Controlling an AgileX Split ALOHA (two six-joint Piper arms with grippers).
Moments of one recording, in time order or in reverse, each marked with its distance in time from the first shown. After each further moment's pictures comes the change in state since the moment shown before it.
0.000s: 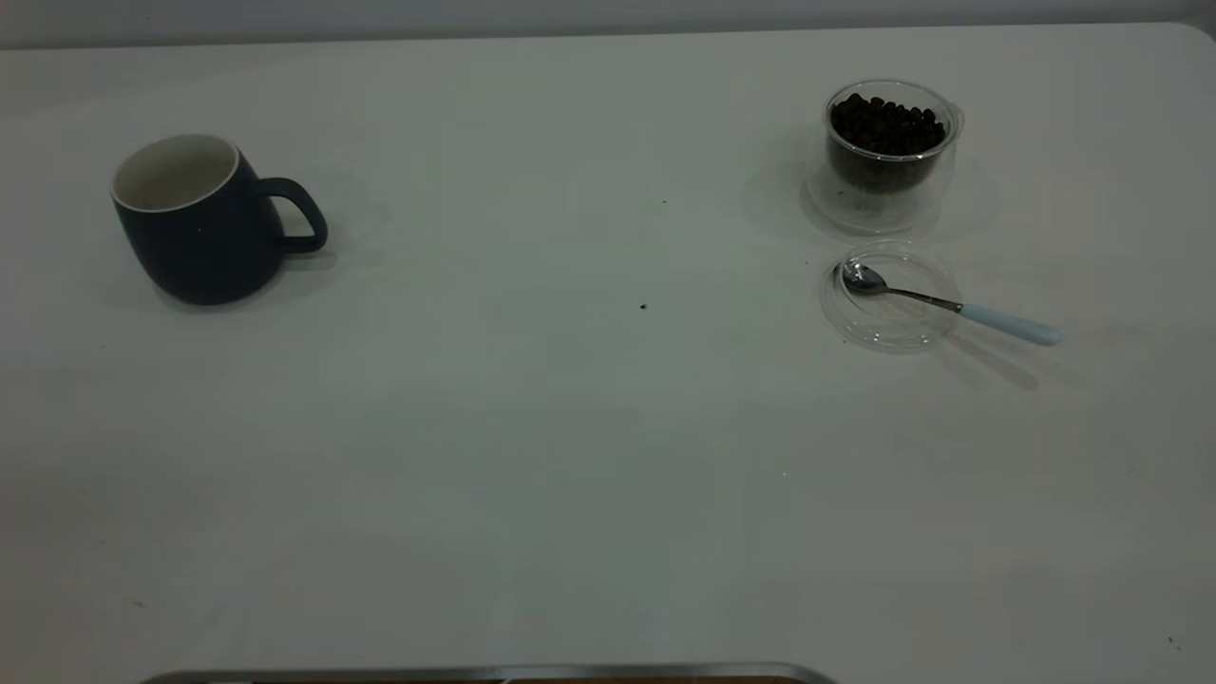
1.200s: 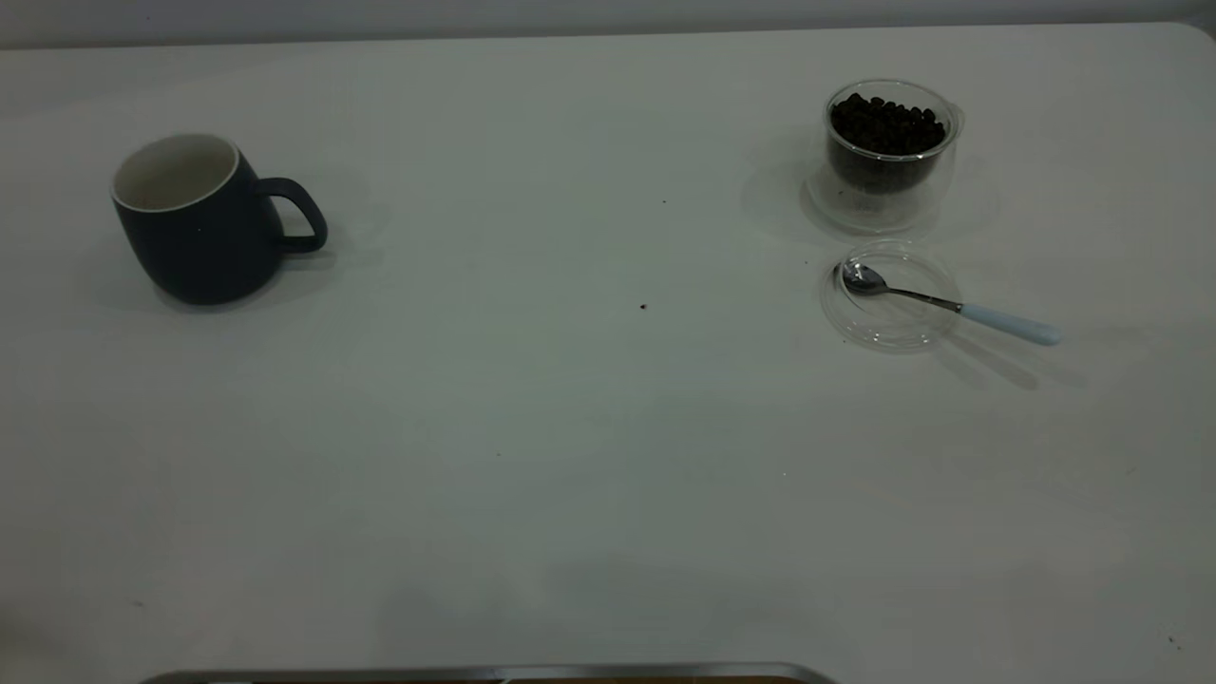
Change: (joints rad) left arm 0.000 0.783 -0.314 0.031 -0.197 0.236; right arm 0.000 0.000 0.000 0.000 0.000 0.004
